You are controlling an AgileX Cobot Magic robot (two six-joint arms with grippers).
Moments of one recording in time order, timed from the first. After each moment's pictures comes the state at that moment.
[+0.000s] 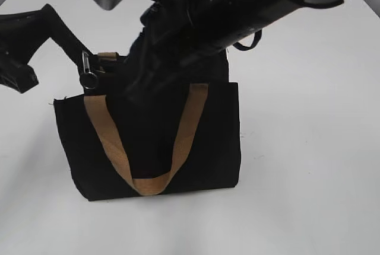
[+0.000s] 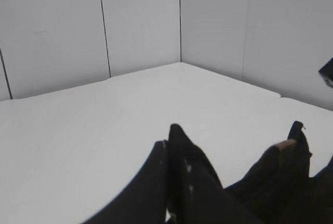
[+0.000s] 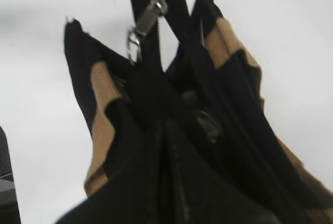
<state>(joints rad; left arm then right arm) -0.21 1.23 -0.38 0.52 -0.86 -0.18 0.70 1.69 -1.26 0.61 0.49 -0.92</state>
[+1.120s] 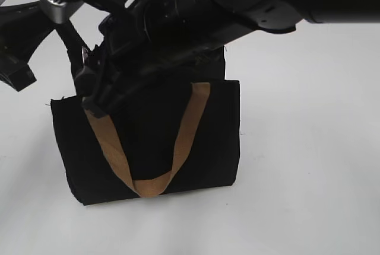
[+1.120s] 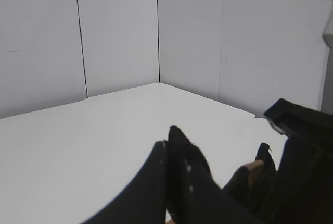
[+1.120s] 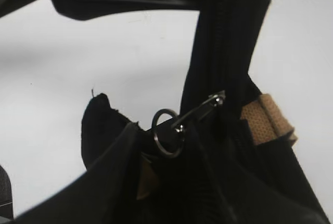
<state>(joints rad) -0.21 1.23 -0.38 0.58 -0.97 -0.26 0.81 1.74 -1.28 0.69 0.35 -0.99</state>
